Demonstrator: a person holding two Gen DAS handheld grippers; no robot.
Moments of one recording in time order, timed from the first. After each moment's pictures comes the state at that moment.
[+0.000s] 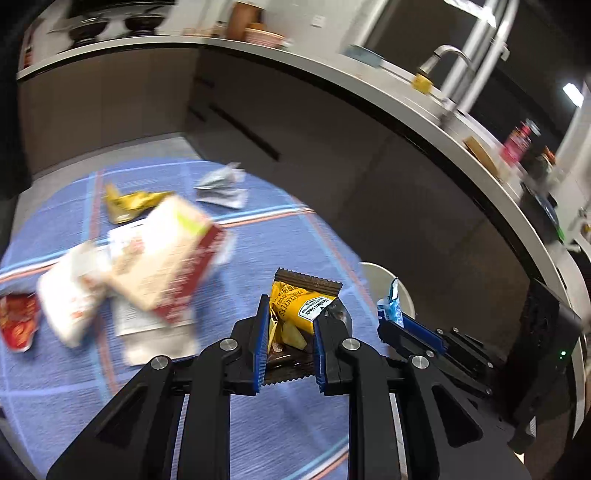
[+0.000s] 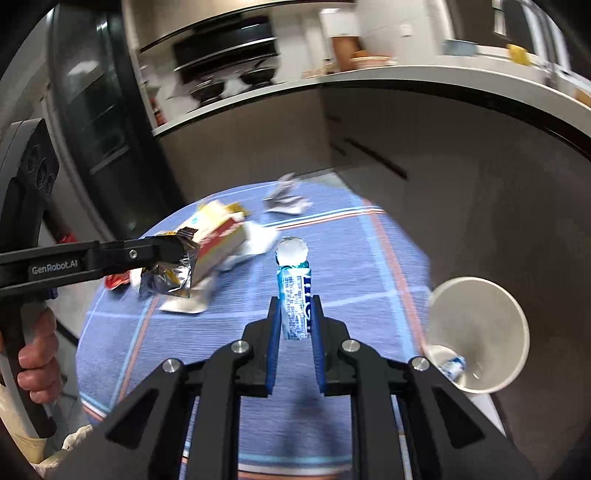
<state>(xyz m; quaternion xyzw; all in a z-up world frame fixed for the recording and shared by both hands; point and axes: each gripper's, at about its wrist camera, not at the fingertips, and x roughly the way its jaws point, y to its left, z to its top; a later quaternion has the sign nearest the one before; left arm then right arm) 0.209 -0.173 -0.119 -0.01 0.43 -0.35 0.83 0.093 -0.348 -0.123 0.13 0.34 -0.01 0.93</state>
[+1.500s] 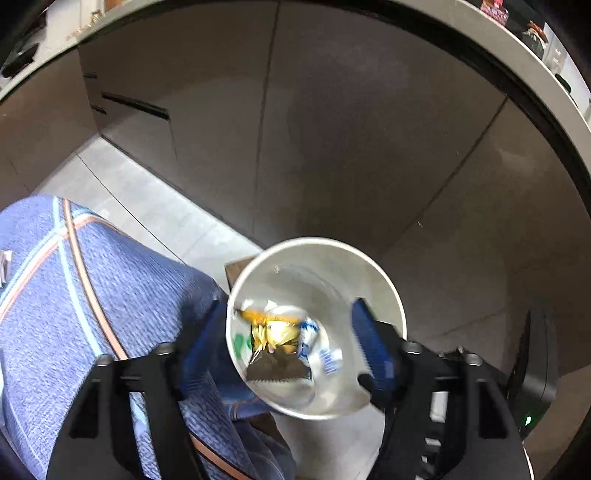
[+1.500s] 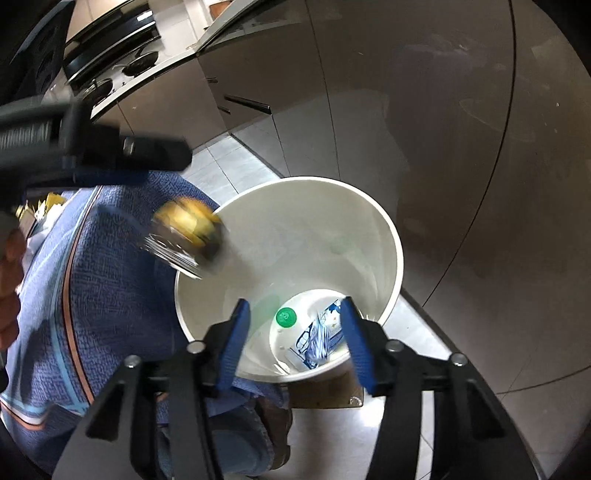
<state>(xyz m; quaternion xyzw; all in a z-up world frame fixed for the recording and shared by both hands) 0.226 -0.475 -0.236 0.16 0.47 -0.41 0.77 0.077 -0.529 -0.276 0.19 0.41 -0.14 0.88</state>
